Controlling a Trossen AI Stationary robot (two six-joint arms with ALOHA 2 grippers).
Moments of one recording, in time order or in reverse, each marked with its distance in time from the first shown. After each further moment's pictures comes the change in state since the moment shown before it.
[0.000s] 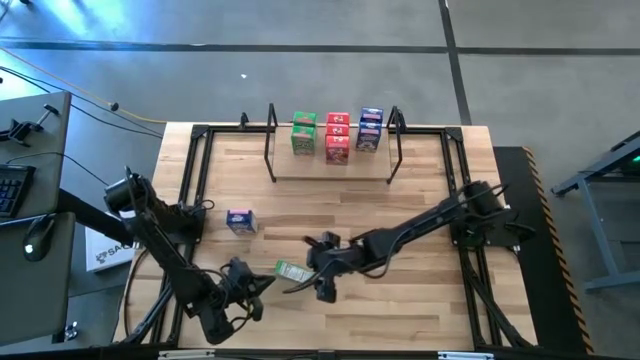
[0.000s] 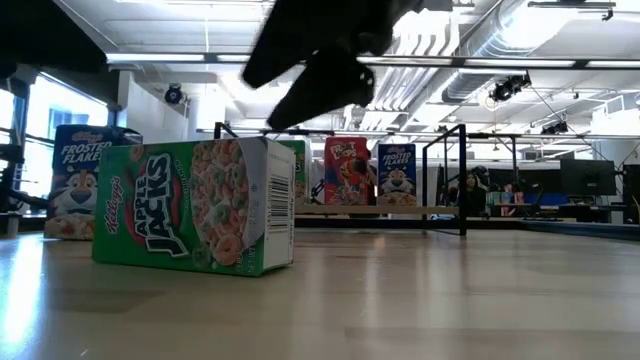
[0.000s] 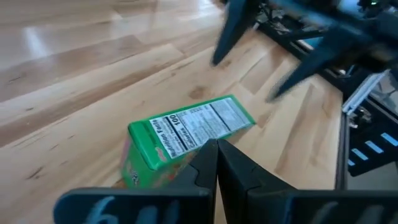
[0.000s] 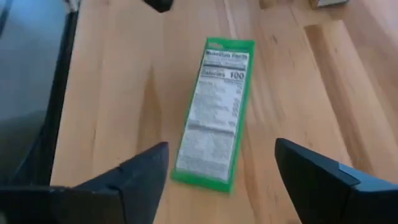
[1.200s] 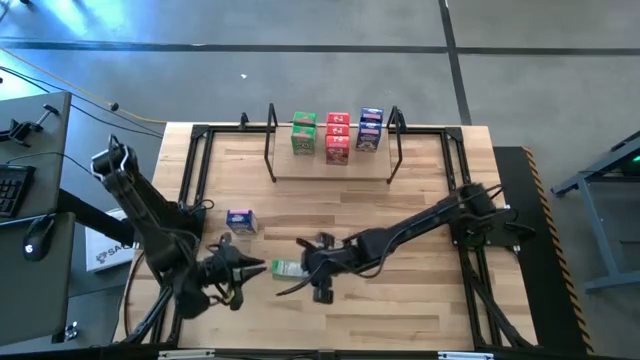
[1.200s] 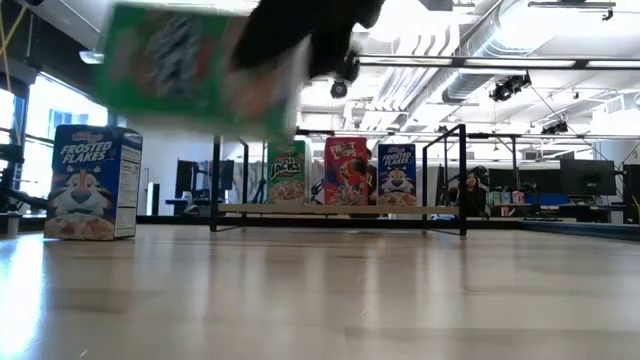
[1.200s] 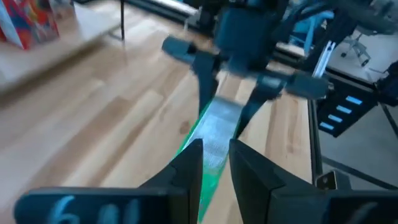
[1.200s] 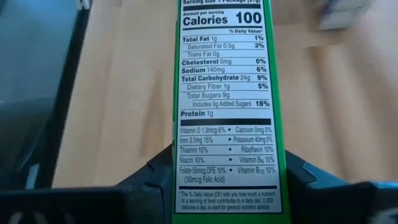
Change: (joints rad) left arm 0.022 -0.359 0.001 -0.085 0.077 0.526; right arm -0.004 0.056 0.122 -0.092 -0.023 -0.060
